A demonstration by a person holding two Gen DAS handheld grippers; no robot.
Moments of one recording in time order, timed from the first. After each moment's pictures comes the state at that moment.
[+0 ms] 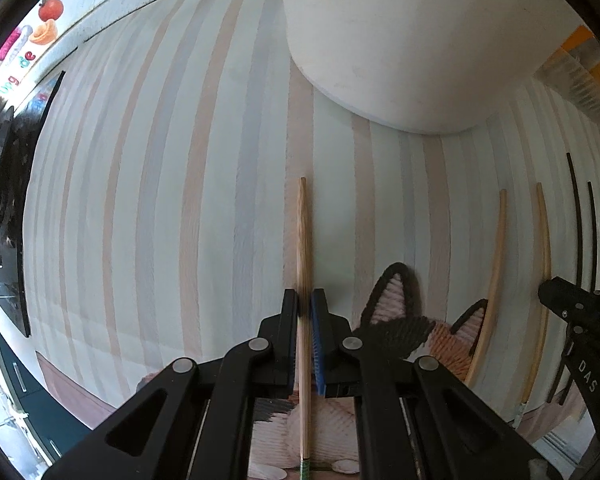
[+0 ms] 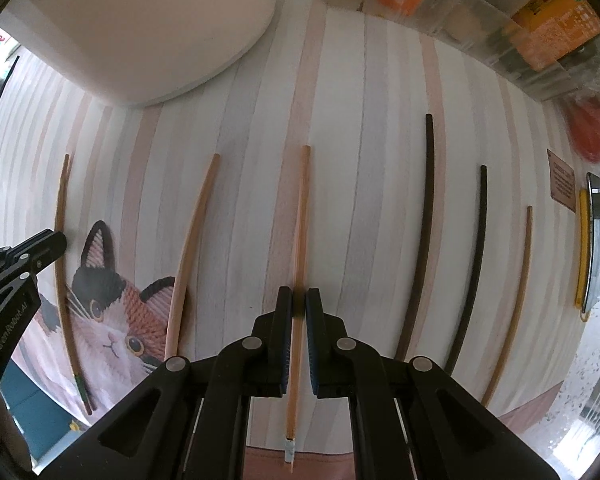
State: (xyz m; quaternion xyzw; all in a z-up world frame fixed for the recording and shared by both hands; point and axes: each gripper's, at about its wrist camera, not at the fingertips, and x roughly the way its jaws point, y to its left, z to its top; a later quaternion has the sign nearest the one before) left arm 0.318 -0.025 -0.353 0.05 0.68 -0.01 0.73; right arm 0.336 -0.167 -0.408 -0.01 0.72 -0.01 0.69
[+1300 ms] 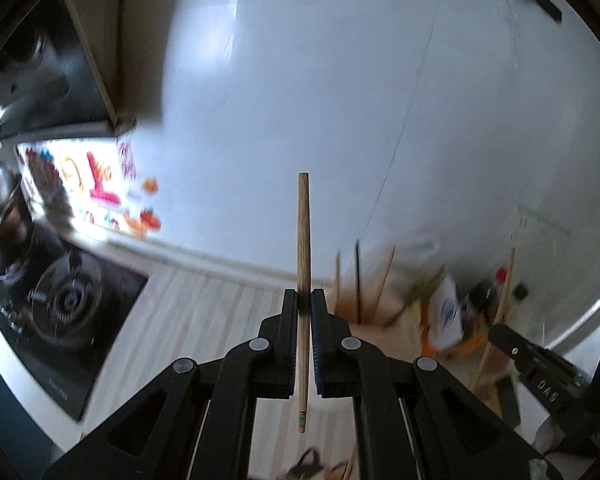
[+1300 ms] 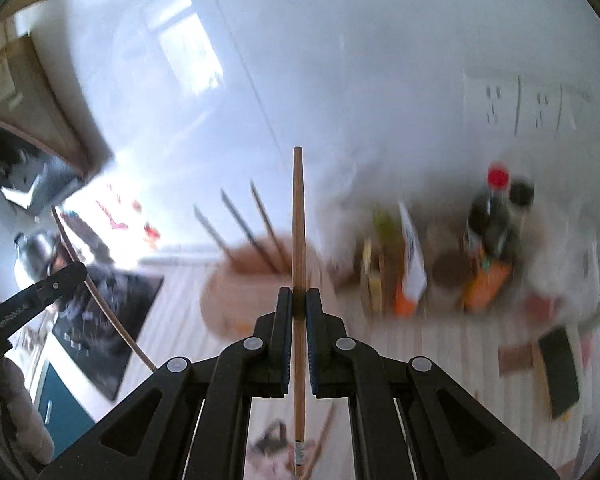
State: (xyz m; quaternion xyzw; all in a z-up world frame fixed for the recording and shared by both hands) left arm 0.311 0.019 -0.021 -0.08 0.35 -0.02 0.93; right arm 0.326 -0.194 -0.088 0.12 0.39 0.08 0.91
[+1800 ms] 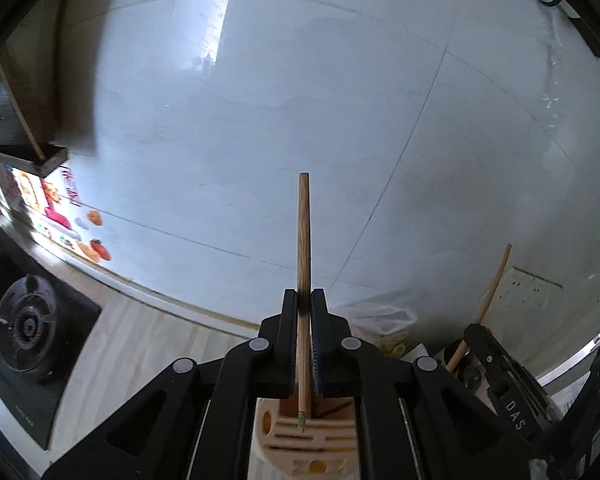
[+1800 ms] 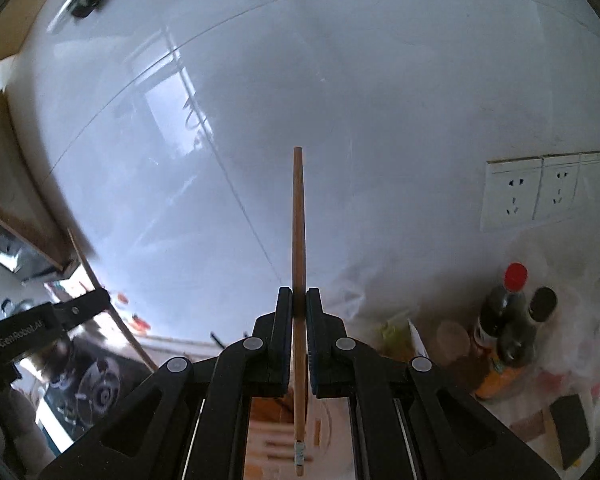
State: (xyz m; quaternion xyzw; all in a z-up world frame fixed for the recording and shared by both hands) left arm 0.410 0.004 -0.013 -0.12 0.36 -0.05 0.93; right arm 0.425 -0.192 -0.057 0.15 0.30 0.04 0.94
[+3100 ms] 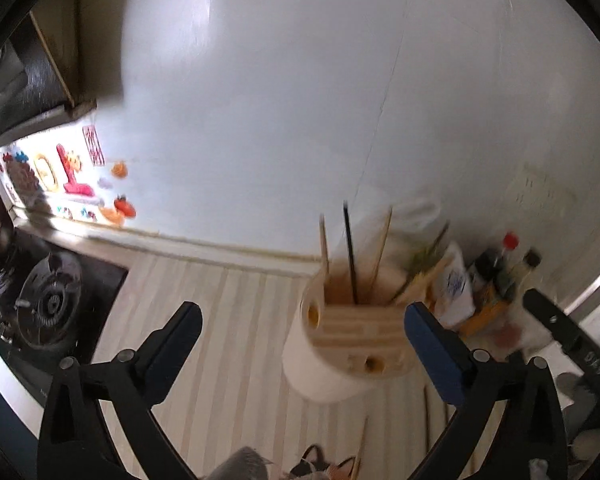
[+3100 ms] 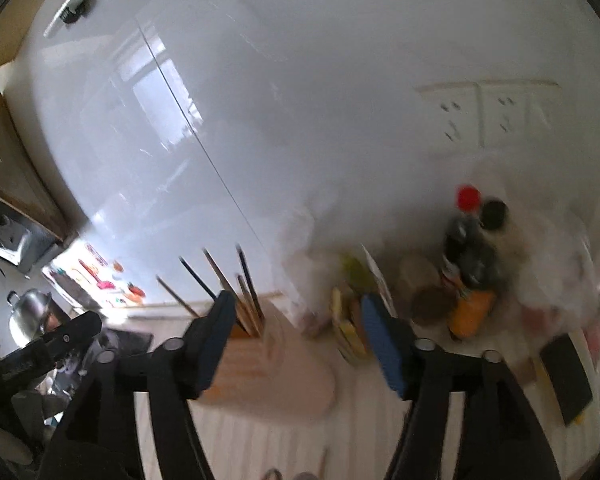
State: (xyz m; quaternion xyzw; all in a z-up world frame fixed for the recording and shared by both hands) left arm 0.331 0.006 -0.081 -0.04 0.41 -0.04 0.91; right arm 0.345 -0.234 -0.103 0.17 0.35 0.03 0.92
